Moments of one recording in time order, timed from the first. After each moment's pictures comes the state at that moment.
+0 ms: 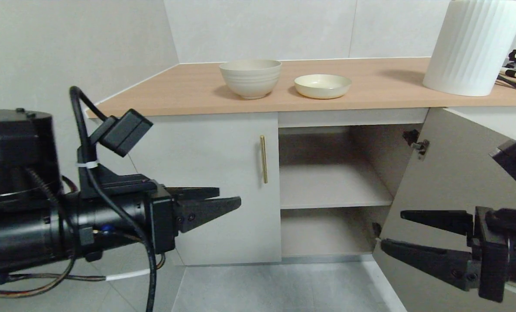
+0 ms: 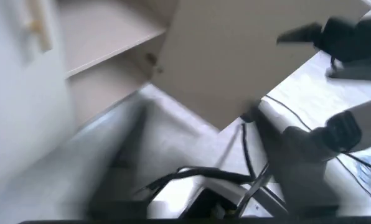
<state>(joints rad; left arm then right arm) -0.52 1.35 -0.75 -0.31 -0.42 -0.25 0.64 1.19 -0.61 -0.31 0.26 0.19</state>
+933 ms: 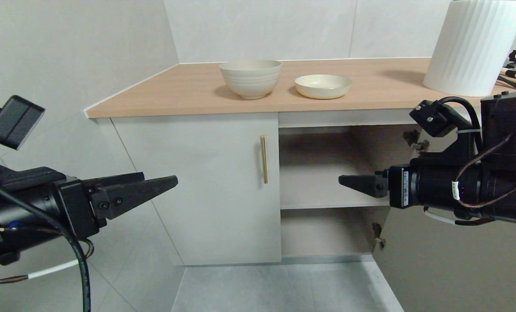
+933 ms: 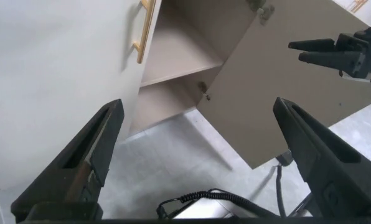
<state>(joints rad) -0.30 1.17 -0.70 -0.27 -0.37 -0.27 0.60 1.48 -0.93 -0.21 0.05 0.24</state>
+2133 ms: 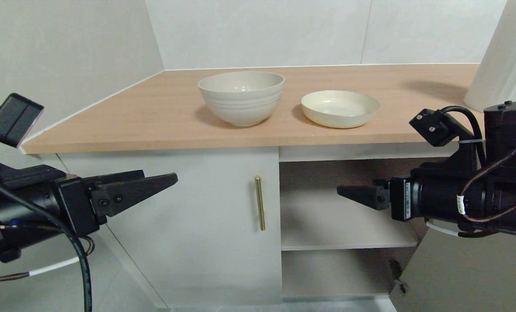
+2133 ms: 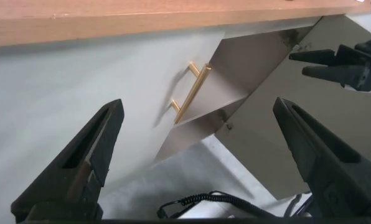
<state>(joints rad) -0.30 1.17 -0.70 -0.29 -0.37 -0.27 0.62 1.46 -0.88 -0.23 0.07 0.25</state>
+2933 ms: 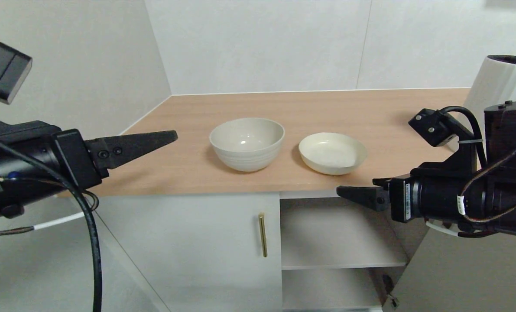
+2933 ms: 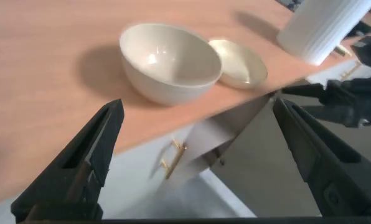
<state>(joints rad) -0.30 1.23 -0.83 -0.30 -0.35 -0.27 0.63 1.46 -0.88 -0.23 0.07 0.23</state>
